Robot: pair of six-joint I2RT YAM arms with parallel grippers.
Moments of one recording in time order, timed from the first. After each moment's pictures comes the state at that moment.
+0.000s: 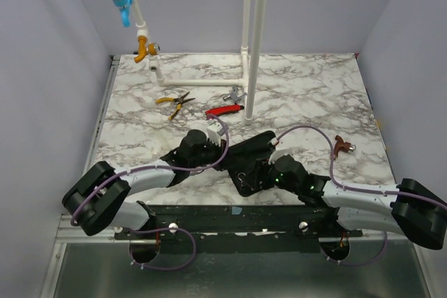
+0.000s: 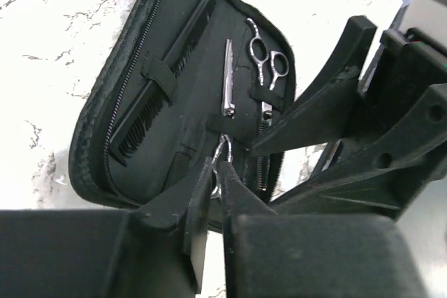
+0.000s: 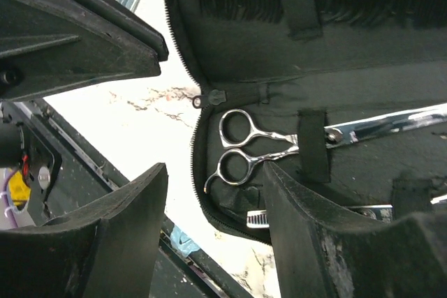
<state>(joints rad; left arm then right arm) -0.75 1.36 0.48 0.45 0.38 -0.49 0.99 1.07 0.27 0.28 0.11 0.75</state>
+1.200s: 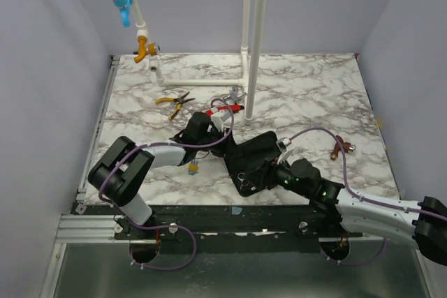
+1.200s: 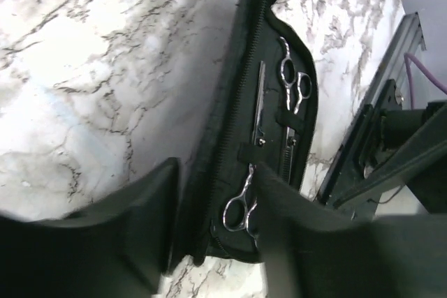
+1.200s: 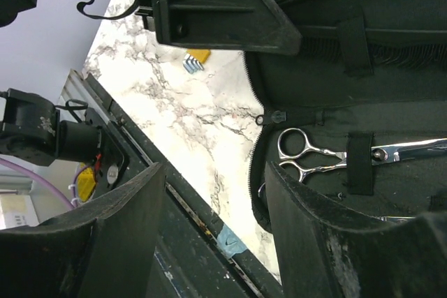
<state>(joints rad) -0.61 1.61 0.67 0.38 0.56 -0.52 0.99 0.85 0.20 0.35 0.05 0.75</state>
